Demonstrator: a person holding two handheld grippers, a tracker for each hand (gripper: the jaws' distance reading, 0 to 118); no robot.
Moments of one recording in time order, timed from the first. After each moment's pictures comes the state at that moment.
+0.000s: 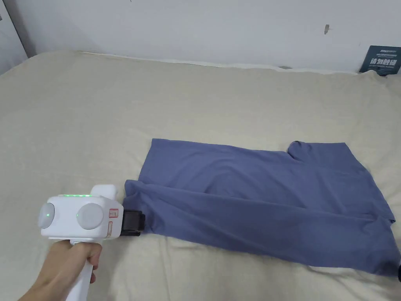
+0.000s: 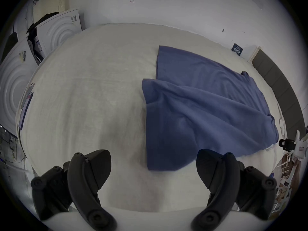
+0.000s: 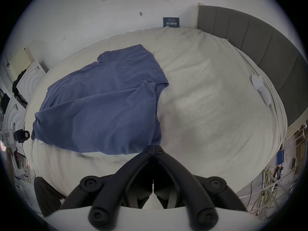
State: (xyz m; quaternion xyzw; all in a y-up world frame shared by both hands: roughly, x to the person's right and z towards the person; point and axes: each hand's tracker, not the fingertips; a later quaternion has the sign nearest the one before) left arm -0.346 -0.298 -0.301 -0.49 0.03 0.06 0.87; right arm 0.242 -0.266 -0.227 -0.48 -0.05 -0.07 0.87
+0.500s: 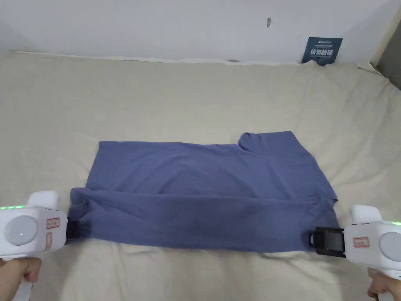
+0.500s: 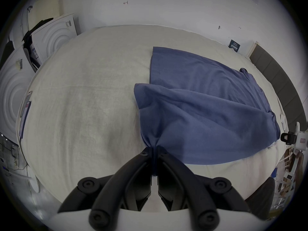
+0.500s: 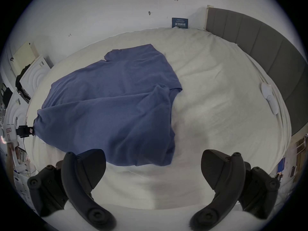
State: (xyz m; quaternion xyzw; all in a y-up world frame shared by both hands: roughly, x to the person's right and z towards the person) left arm -0.333 -0.275 -0.291 -0.49 0.01 0.05 0.87; right arm 0.242 -0.296 -0.264 -0.50 -0.03 -0.04 0.86
